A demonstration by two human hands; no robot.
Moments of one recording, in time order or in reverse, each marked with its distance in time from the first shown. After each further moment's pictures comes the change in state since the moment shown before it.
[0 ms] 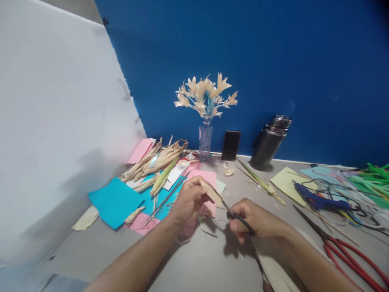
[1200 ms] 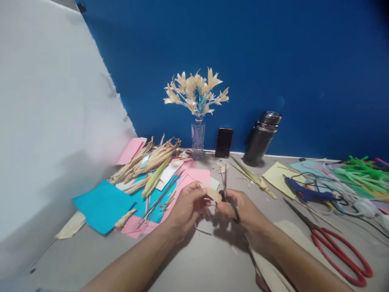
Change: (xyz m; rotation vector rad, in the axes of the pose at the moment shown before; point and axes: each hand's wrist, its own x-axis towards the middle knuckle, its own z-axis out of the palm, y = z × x) left_hand -0.001 -0.018 0.009 -0.024 0.189 -0.150; right_hand 0.011 -0.007 0.020 0.285 0.324 -0.164
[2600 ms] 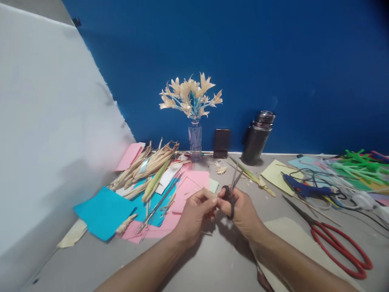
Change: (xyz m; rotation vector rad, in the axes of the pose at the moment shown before) left_hand -0.008 -0.019 0.010 0.152 -0.013 0.030; right_hand 0.006 0.013 0.015 0.071 0.324 -0.122
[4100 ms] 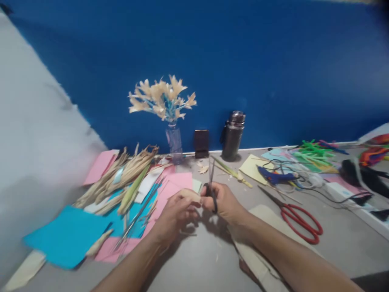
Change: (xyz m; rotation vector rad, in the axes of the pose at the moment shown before) left_hand 0.001 0.018 -0.010 0.041 -0.122 -0.048; right_hand 0.004 -0.013 -0.013 0.009 -0.064 0.032
